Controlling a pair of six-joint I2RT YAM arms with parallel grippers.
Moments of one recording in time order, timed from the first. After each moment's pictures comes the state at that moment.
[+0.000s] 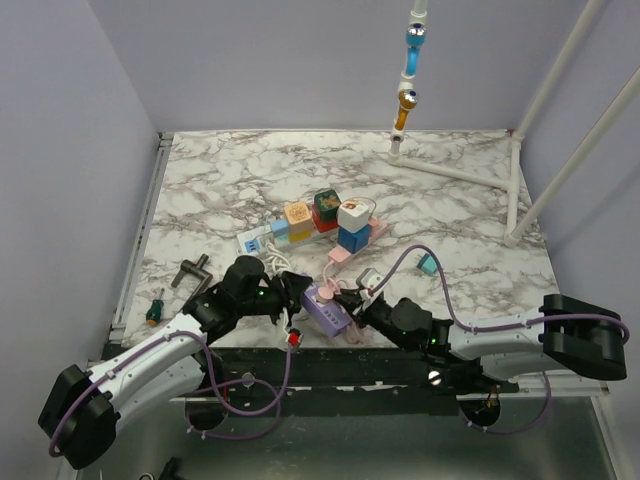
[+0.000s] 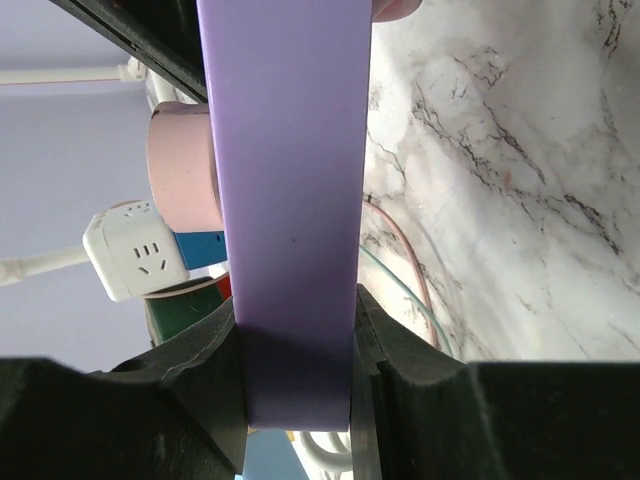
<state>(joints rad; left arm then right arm) -0.70 0.81 0.37 -0.14 0.57 1.63 1.28 1.21 0.27 0.80 0.44 0.00</state>
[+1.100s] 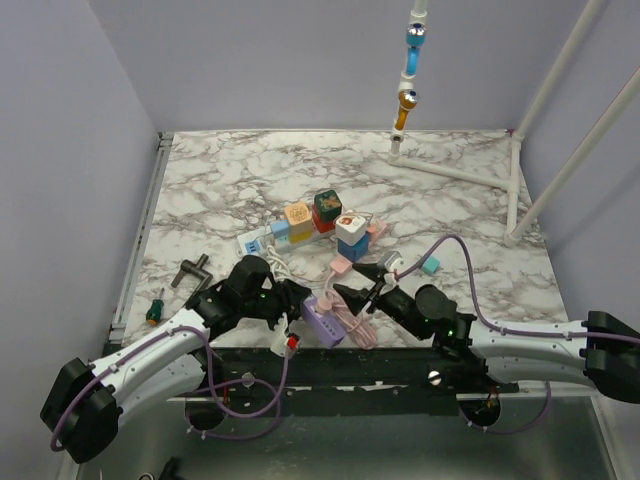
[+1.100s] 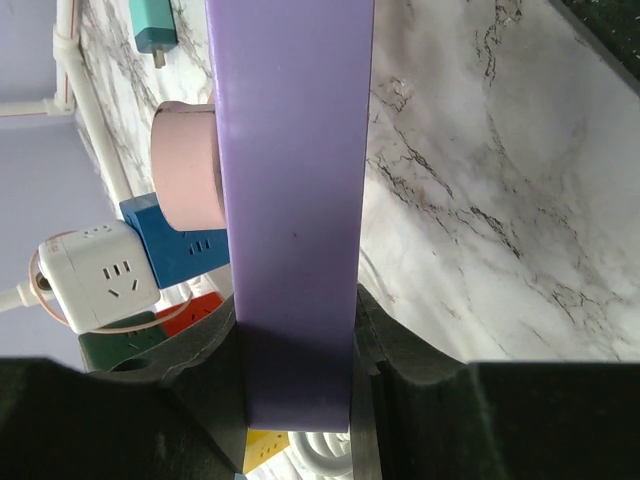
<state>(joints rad) -0.71 0.85 0.40 -0.29 0.60 1.69 1.19 0.98 0.29 0.75 0.34 0.04</state>
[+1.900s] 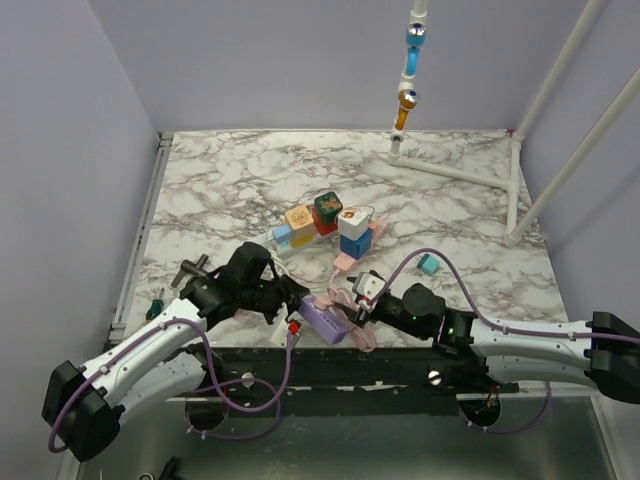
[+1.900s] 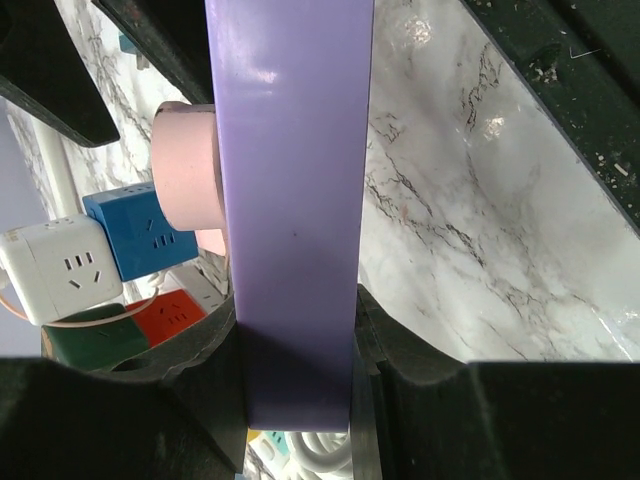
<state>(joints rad) -0.70 0.87 0.59 -0.55 0.66 1.55 1.19 0.98 0.34 0.48 0.16 -0.28</state>
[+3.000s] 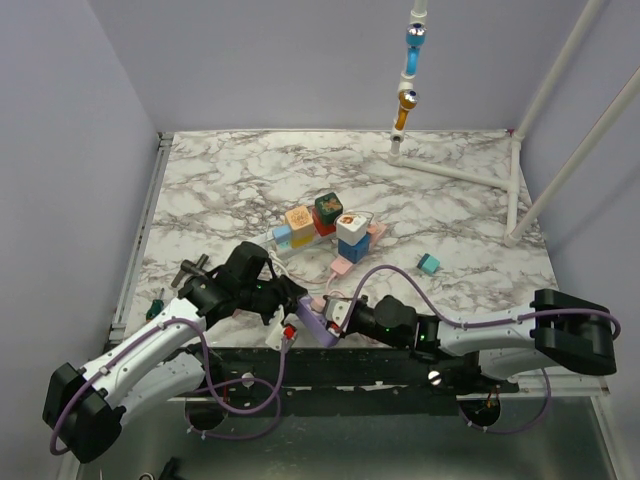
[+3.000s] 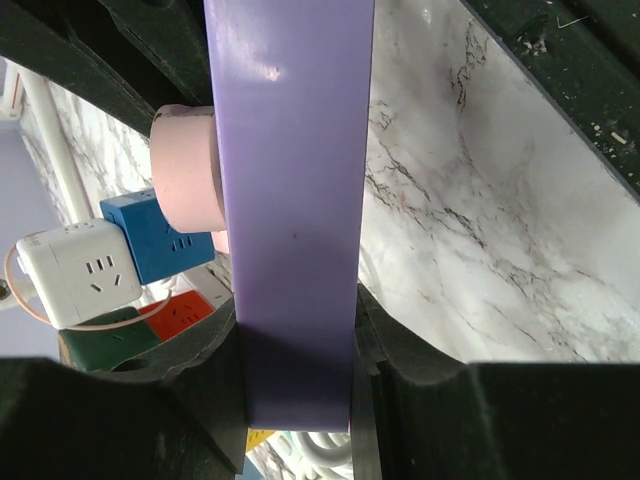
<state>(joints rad) -0.67 0.87 0.60 -0.61 0.67 1.66 1.30 1.29 0.38 0.71 0.22 -0.50</state>
